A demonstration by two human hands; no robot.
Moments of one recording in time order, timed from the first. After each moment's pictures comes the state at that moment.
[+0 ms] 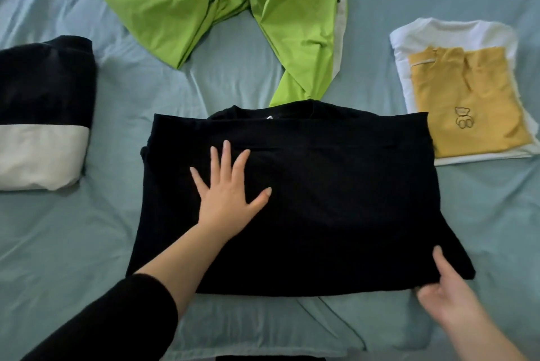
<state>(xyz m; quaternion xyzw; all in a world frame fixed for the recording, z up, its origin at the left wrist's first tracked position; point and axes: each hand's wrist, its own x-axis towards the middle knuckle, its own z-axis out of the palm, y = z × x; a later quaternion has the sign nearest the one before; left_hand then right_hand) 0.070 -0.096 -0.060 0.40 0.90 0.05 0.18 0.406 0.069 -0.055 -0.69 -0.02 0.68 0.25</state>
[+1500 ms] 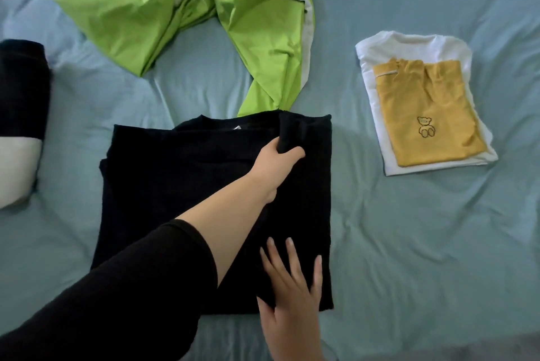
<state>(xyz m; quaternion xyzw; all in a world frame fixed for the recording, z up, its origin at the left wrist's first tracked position) 0.112 0.063 -0.023 0.03 0.68 0.49 0.54 0.294 -0.061 -0.014 -0.37 -0.90 0.24 0.01</state>
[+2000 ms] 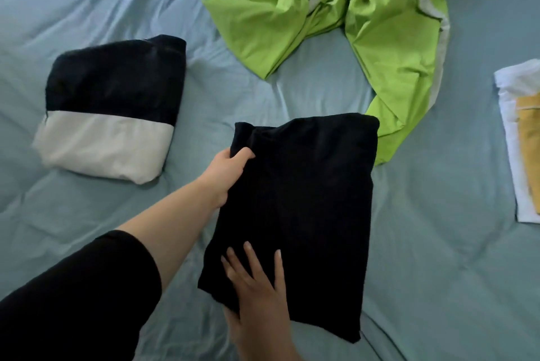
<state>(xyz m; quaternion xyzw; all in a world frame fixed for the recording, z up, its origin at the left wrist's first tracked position) -0.082 -0.140 -0.010 -0.11 0.74 0.47 0.46 0.134 -0.180 0.004 -0.15 -0.95 0.25 -0.09</state>
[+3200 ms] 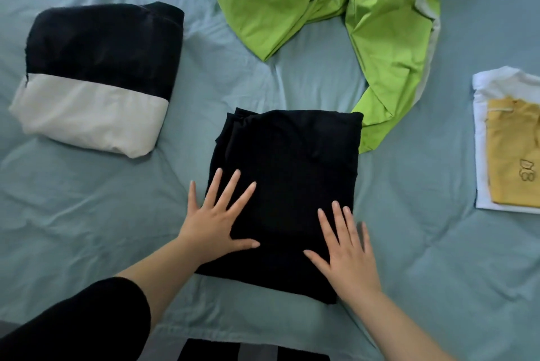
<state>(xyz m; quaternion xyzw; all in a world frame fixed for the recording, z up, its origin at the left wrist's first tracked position) 0.002 -0.247 -0.047 0.44 0.85 -0.07 0.27 0.224 -0.057 -0.048 -0.24 -0.94 0.12 -0.21</state>
